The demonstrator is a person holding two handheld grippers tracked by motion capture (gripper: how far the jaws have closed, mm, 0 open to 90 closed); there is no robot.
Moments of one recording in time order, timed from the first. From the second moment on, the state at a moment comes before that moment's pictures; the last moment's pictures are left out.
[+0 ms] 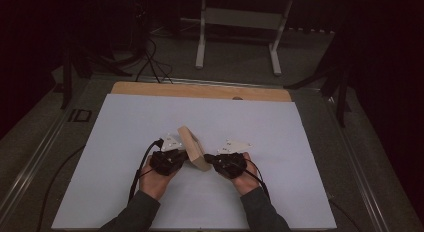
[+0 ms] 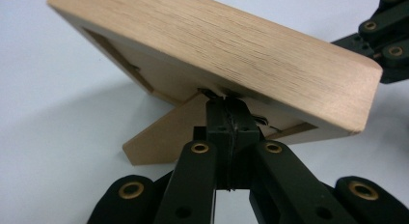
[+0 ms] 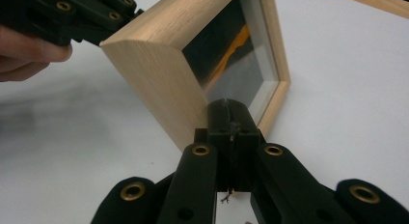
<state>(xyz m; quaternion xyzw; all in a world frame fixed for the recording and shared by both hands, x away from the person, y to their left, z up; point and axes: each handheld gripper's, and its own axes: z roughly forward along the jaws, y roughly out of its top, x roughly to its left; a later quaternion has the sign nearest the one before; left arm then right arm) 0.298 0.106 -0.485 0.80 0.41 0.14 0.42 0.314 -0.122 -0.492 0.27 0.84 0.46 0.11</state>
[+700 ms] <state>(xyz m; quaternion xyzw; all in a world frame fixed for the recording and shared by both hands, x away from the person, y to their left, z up) 0.304 0.112 -0.489 0.79 0.42 0.14 0.42 0.308 -0.111 -0.495 0.25 0.85 0.45 0.11</state>
